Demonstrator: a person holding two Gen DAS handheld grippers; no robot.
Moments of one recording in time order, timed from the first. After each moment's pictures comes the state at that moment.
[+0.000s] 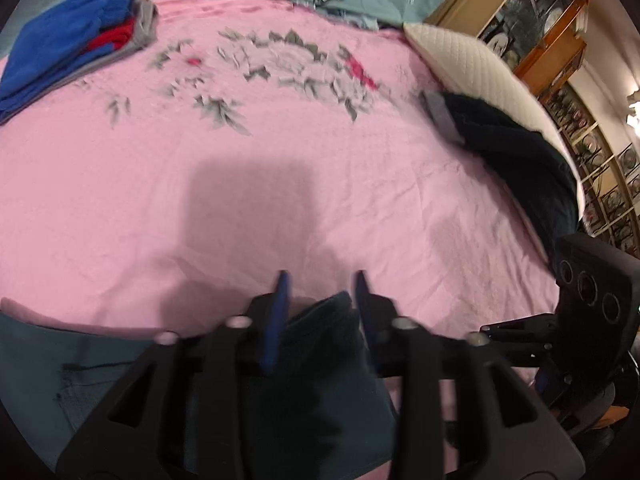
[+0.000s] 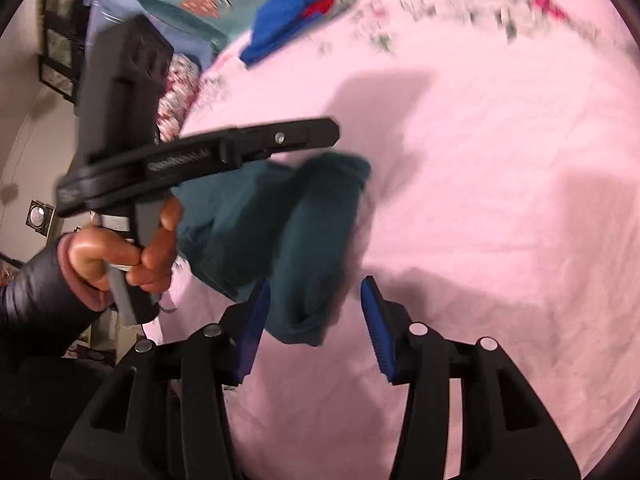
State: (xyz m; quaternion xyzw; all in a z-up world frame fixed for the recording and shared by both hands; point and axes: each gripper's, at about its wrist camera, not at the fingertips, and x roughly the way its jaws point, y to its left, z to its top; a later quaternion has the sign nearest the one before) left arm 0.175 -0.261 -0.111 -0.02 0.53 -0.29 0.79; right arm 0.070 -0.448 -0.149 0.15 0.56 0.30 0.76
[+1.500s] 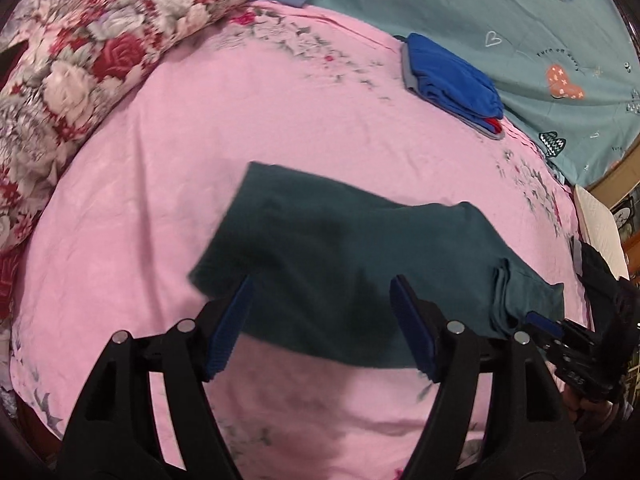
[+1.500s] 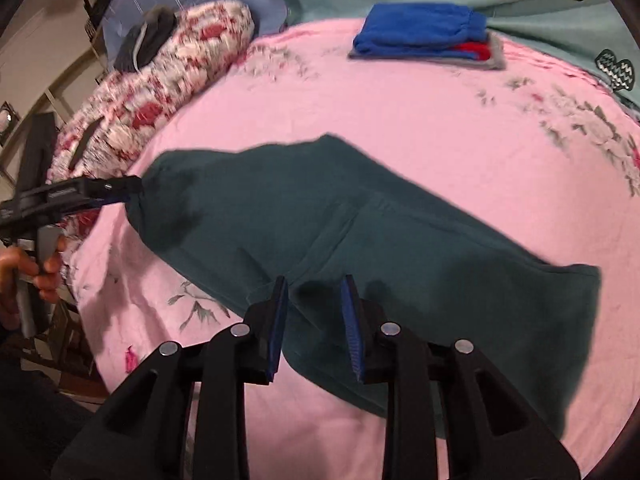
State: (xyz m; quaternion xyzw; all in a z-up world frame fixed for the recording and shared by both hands) left arm 0.032 0.154 -0.098 -0.19 0.47 0.02 0.86; right arm 0.061 -0.189 -0.150 -0.05 0.49 0.26 0.83
